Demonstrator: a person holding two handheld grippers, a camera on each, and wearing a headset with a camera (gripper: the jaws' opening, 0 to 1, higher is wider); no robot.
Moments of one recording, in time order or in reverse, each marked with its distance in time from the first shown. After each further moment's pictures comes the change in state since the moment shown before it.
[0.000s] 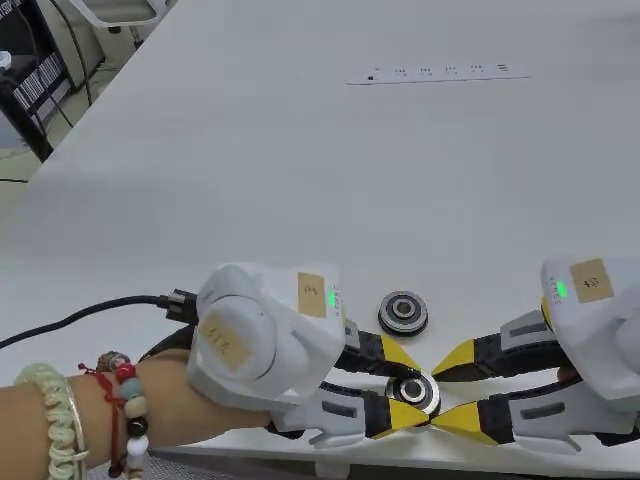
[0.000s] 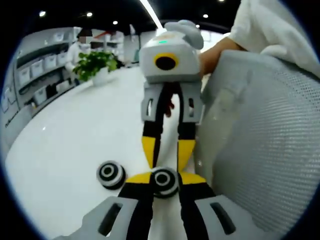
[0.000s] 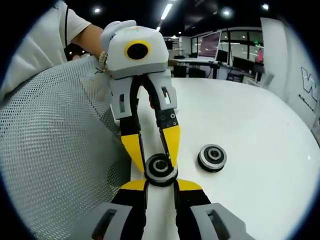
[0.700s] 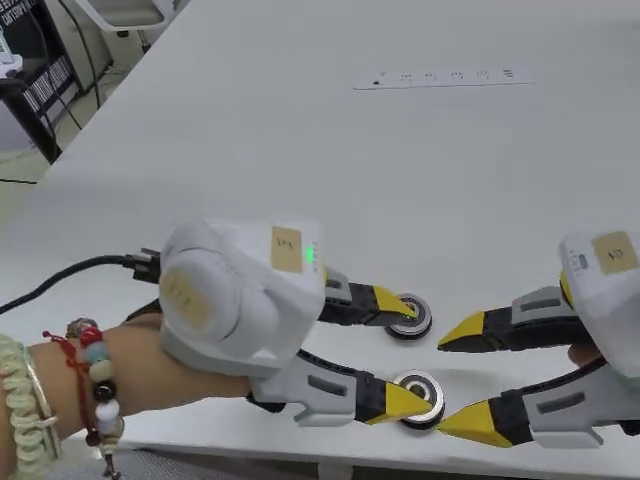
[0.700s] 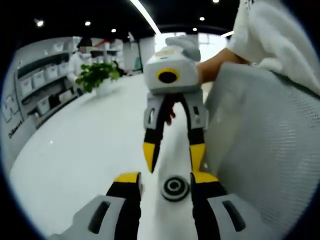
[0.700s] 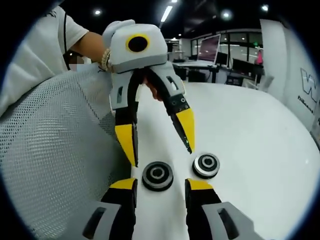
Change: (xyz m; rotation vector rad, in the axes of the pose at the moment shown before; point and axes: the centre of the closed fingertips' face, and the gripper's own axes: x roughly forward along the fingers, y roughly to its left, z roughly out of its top) left arm -0.015 0.013 0.020 0.059 -0.040 0.030; right arm -0.007 -0.003 0.013 -0.002 -0.019 -0.001
